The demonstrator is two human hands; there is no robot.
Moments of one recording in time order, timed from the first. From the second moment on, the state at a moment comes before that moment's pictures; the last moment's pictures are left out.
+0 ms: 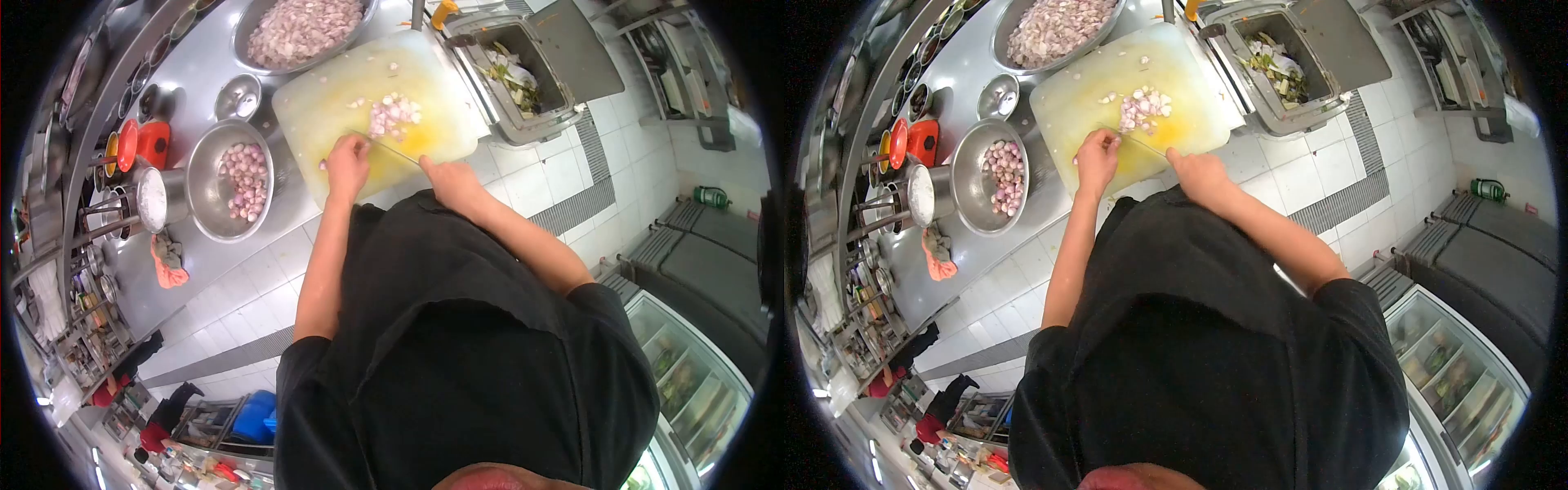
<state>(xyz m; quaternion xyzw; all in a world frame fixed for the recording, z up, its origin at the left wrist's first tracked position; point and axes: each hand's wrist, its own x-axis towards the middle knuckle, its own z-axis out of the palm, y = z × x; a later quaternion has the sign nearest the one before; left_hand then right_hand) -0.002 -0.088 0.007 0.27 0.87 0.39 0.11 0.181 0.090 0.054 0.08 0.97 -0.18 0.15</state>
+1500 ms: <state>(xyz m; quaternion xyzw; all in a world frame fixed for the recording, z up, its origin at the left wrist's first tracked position) 0.001 -0.067 -0.003 0.34 0.85 0.40 0.03 0.194 0.095 0.068 0.12 0.97 -0.14 0.14</state>
